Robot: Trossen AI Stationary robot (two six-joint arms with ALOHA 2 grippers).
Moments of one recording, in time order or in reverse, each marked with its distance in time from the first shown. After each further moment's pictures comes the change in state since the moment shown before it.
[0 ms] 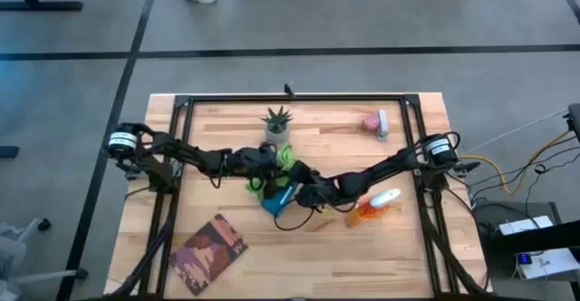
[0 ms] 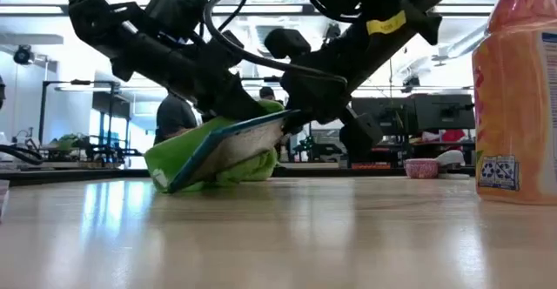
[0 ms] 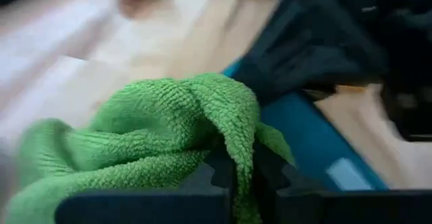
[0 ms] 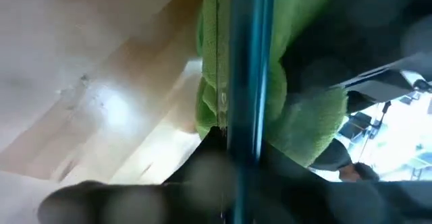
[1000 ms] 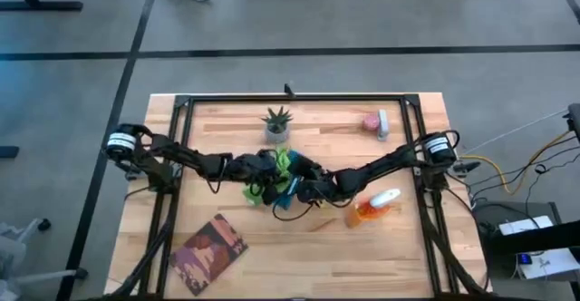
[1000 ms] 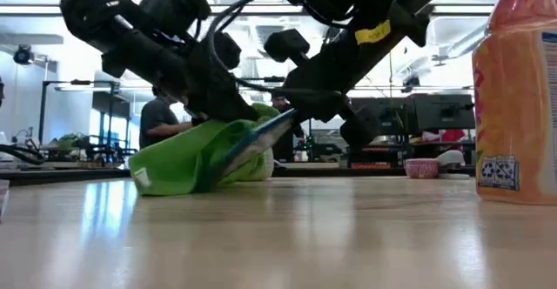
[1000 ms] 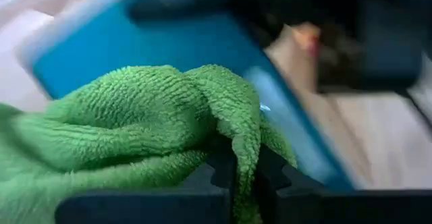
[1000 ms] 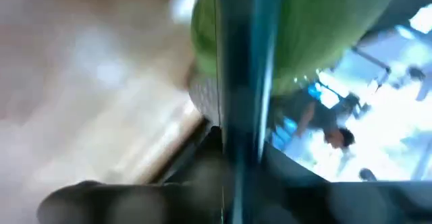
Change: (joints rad) left arm -0.110 -0.003 0.000 -0.064 0.064 -0.160; right arm -0.053 -0.001 0.021 -0.057 0.197 -0.104
